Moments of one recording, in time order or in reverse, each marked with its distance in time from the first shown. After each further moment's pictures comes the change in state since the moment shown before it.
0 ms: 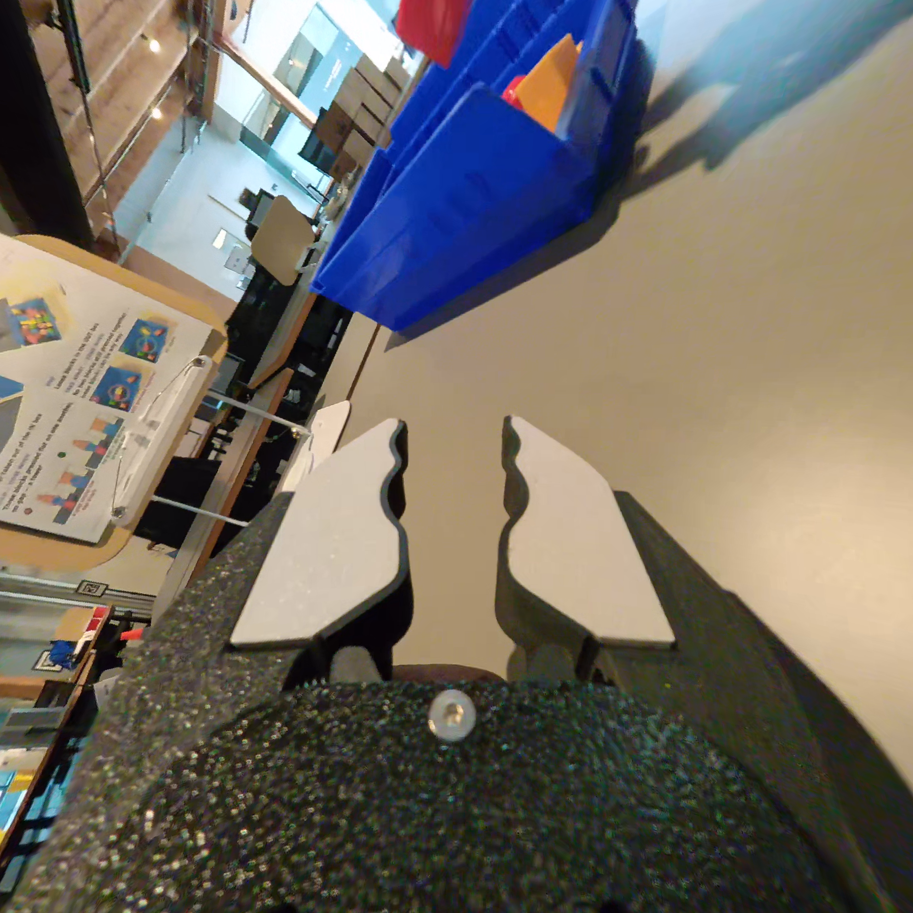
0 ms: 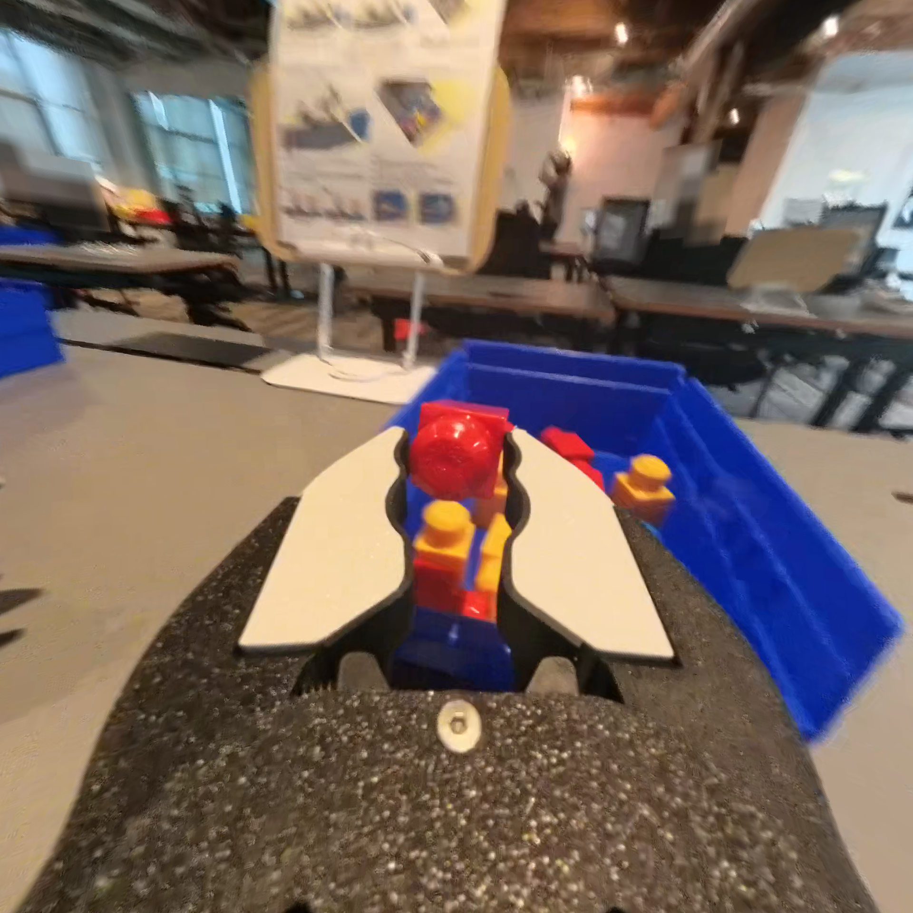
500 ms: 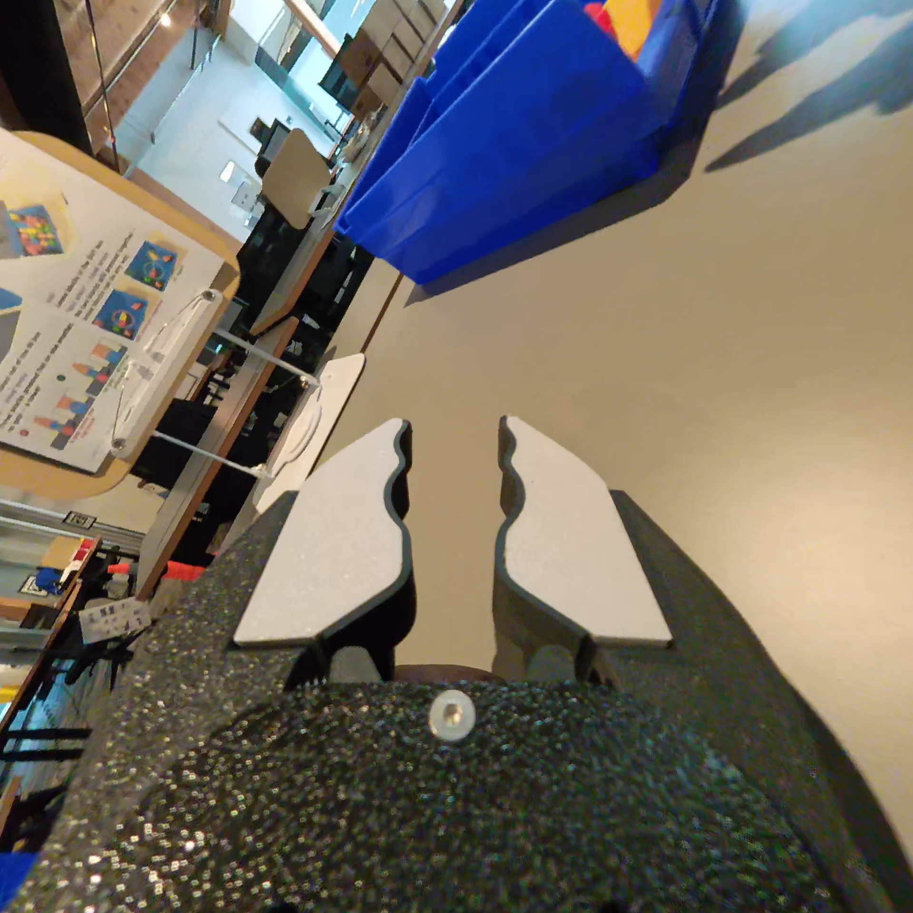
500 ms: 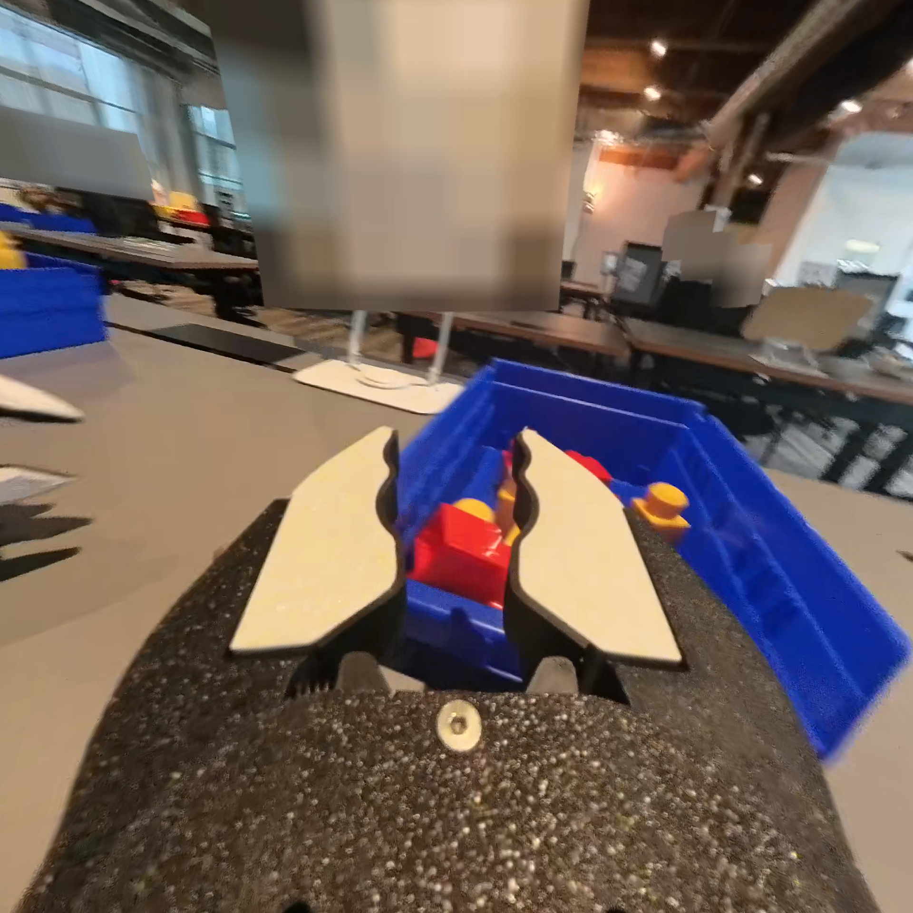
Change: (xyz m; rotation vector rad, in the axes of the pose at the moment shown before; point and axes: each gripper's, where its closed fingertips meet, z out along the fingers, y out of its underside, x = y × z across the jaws) left arm -0.018 0.021 -0.002 -0.075 -0.047 -0.095; right arm -0.035 -0.010 -0.019 0.104 -0.104 -0.092
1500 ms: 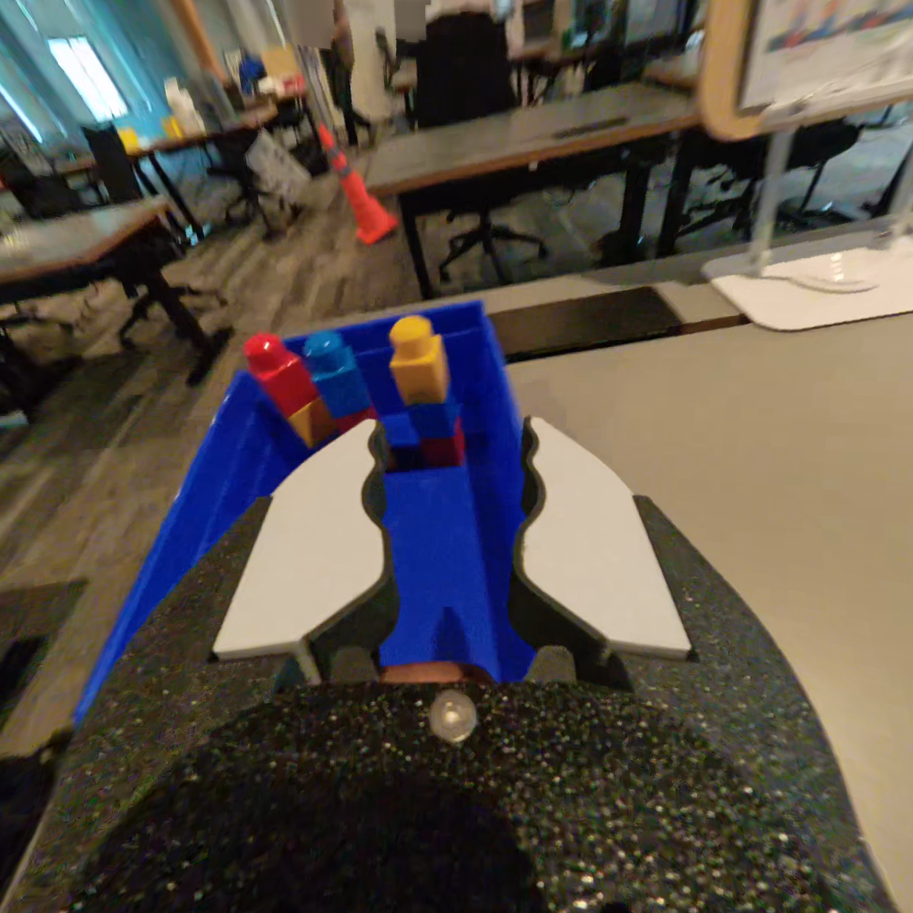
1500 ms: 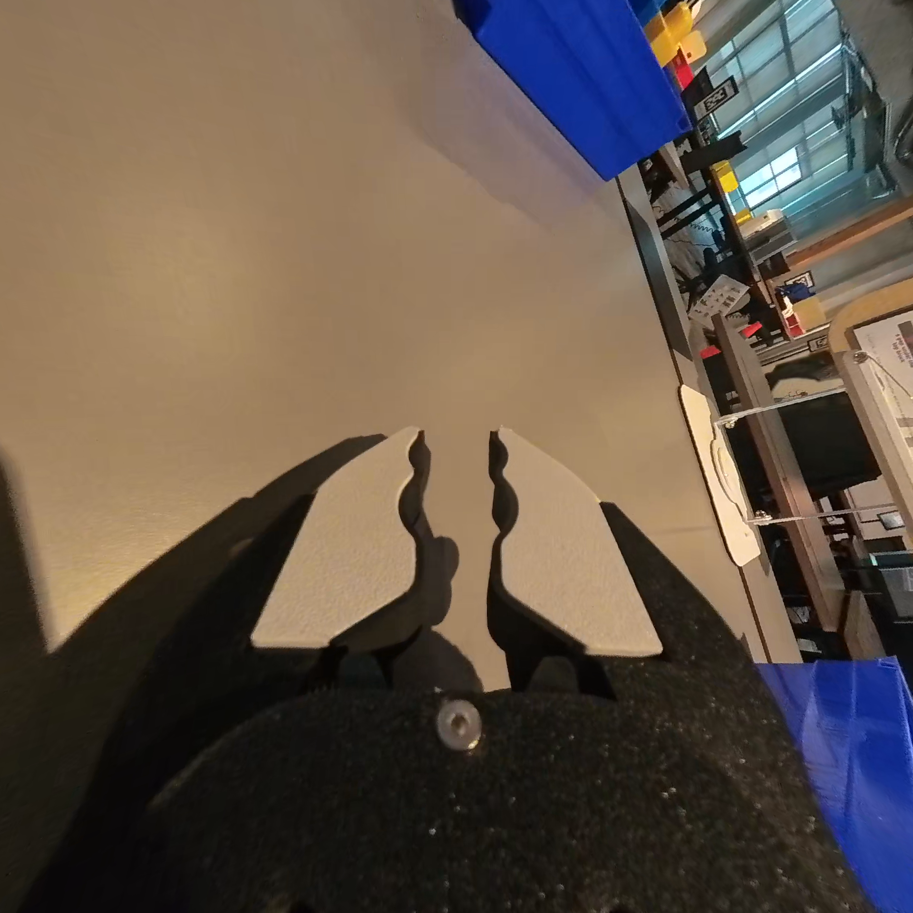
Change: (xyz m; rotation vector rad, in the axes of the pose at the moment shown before) left arm -0.284 0.239 -0.233 -0.347 -0.631 -0.797; right arm -0.255 0.077 -0.034 -0.187 -0.765 -0.746
